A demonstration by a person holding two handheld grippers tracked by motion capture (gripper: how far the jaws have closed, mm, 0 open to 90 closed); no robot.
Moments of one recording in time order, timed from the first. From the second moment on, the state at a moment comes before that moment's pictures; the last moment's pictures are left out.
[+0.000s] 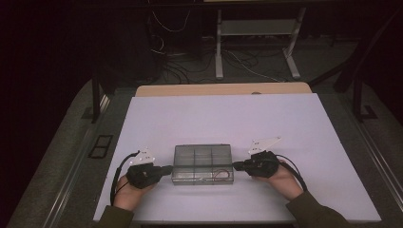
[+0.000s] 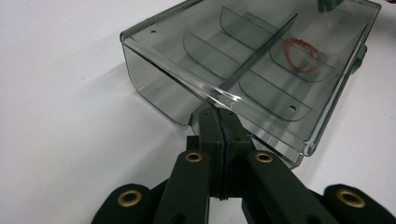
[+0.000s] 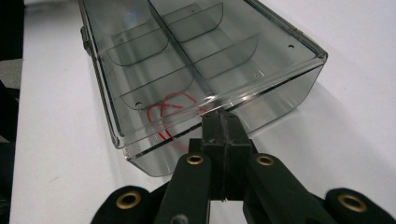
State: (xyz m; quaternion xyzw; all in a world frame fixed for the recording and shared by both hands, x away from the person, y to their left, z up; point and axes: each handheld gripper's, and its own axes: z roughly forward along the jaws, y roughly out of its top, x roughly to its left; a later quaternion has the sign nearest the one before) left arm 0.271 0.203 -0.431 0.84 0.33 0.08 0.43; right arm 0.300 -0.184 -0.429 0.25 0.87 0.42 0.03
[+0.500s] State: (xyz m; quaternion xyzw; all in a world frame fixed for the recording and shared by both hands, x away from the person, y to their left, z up) left arm 0.273 0.203 -0.433 0.84 0.33 0.08 0.42; right arm 0.301 -0.184 -0.430 0.25 0.87 0.42 0.03
